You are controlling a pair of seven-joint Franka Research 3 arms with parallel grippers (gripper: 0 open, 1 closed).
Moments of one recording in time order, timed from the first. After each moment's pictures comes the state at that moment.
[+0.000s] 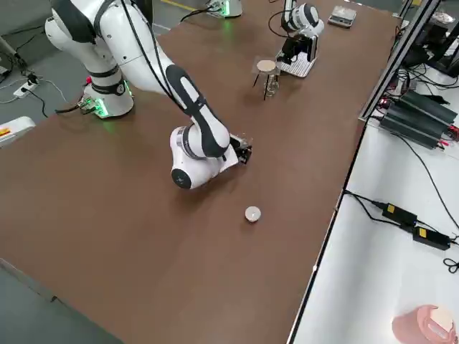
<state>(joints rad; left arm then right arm) 0.08 1.04 -0.74 -1.61 -1.25 2.21 1.03 -0.53 0.74 0.22 -1.85 1.07 1.92 -2.58</state>
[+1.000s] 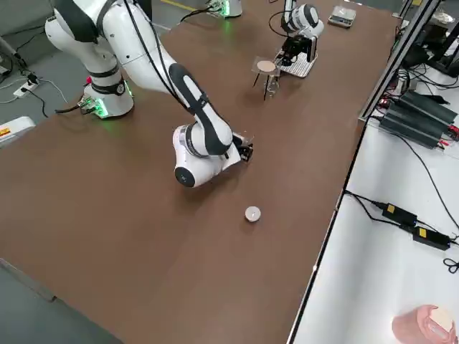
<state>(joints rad) 0.08 1.04 -0.73 -1.62 -1.25 2.21 1.03 -0.52 0.74 0.22 -1.85 1.07 1.92 -2.58</state>
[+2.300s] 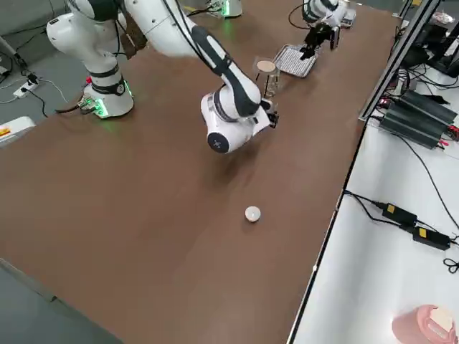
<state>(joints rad) 0.22 0.94 -0.69 -1.54 -0.83 2.20 0.63 -0.30 0.60 0.23 -1.86 1.26 1.92 -2.51</state>
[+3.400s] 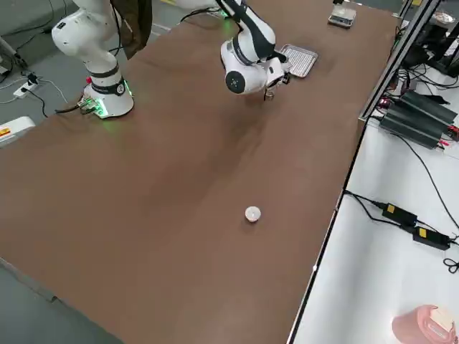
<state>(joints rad) 0.57 0.50 -0.68 -1.53 0.08 1.81 0.08 0.07 0.41 0.22 -2.02 1.58 2.22 -2.39</state>
